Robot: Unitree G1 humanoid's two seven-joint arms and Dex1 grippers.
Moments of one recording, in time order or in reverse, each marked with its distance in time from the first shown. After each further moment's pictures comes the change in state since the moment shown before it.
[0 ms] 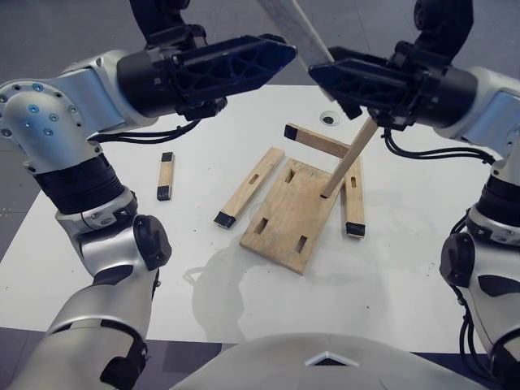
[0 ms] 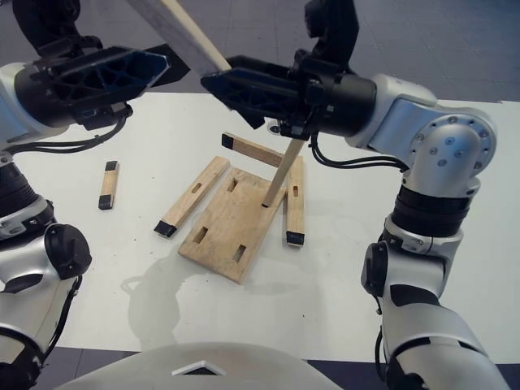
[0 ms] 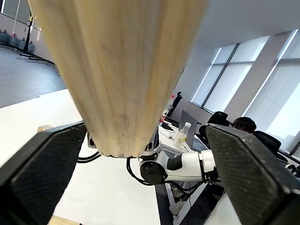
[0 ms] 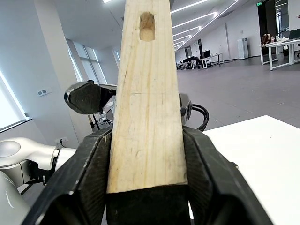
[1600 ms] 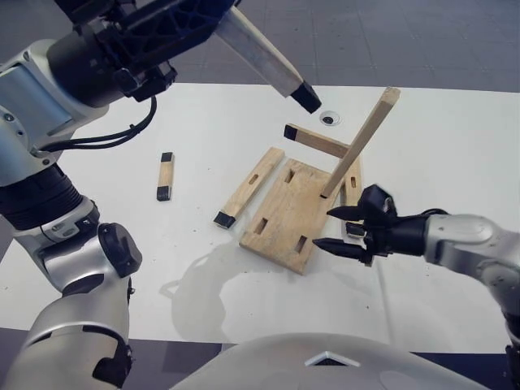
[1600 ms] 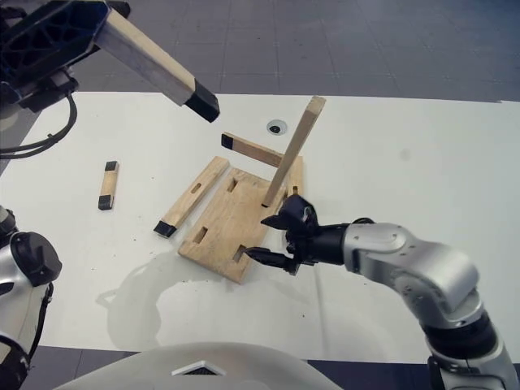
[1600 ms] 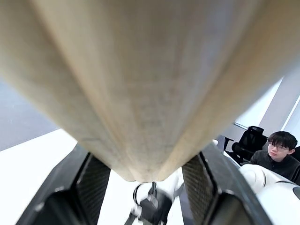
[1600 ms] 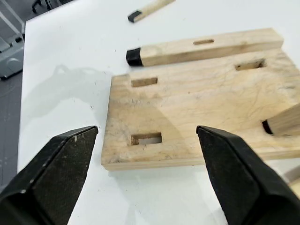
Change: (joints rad) left arm 0.077 0.168 0.069 -0.021 -0.230 -0.149 0.176; right arm 0.690 -0.366 0.439 -0.511 -0.411 -0.243 -0.216
